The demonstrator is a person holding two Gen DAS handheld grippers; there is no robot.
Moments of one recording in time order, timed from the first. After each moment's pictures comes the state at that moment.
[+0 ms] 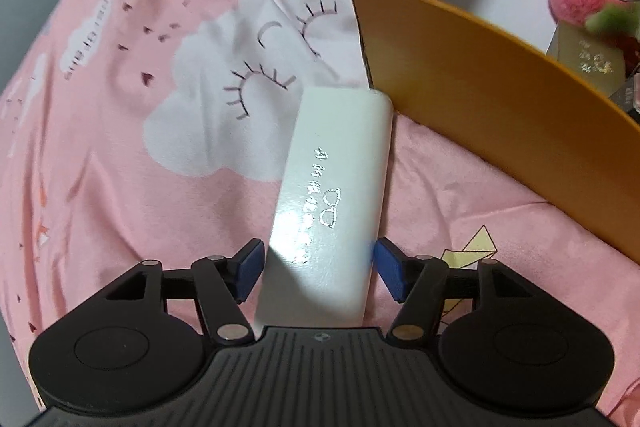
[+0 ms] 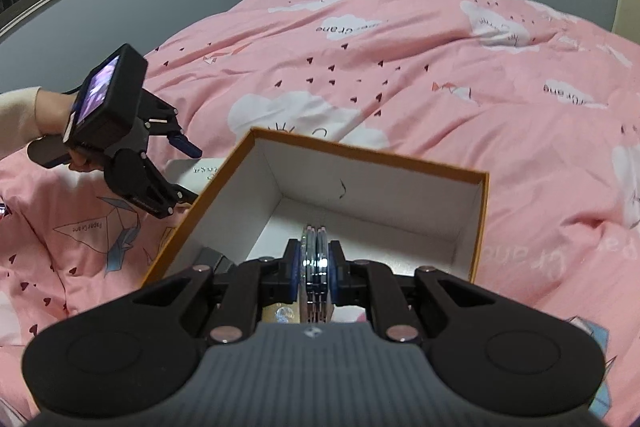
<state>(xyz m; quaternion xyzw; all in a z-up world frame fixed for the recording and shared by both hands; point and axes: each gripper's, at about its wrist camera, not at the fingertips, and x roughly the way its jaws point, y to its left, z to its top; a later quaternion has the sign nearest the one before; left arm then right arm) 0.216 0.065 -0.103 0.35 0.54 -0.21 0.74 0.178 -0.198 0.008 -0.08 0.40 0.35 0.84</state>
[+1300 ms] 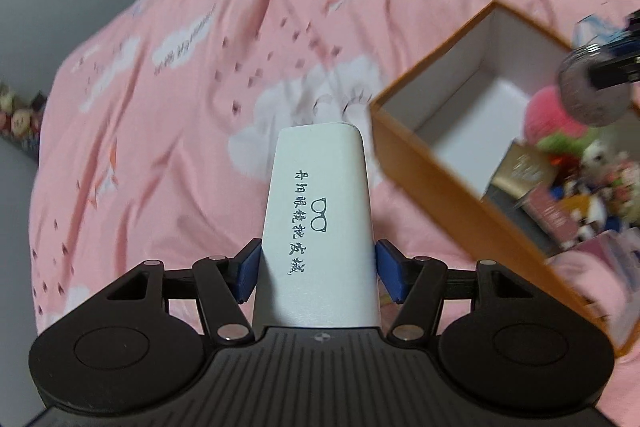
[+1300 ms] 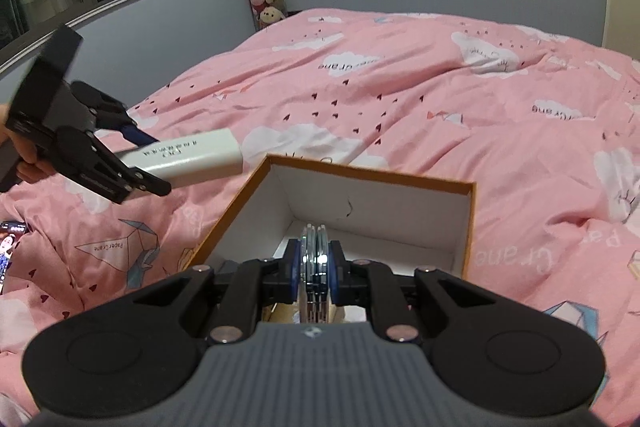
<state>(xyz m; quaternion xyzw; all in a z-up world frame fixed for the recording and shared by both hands) 0.151 0.059 0.022 0.24 0.48 -0.15 0.83 0.145 -0.222 0.031 -0.05 0.34 0.35 0.87</state>
